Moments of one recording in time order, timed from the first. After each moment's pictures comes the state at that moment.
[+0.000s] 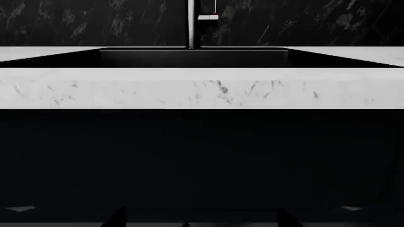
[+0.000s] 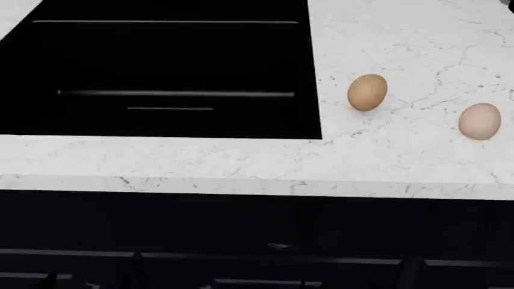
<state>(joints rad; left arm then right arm) 0.00 0.00 0.00 0.00 0.00 0.00 0.00 0.00 0.00 0.00 0.00 0.00 0.00 0.00</state>
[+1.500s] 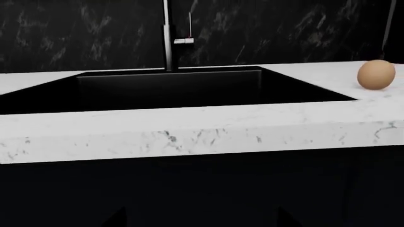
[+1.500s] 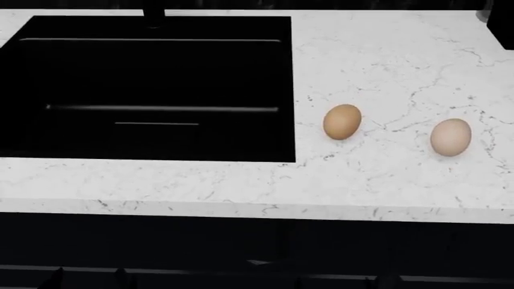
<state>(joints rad) -0.01 -0.15 0.19 -0.01 -0.11 0.06 -0.15 0.01 0.14 -0.18 -0.01 0.13 -0.01 0.17</state>
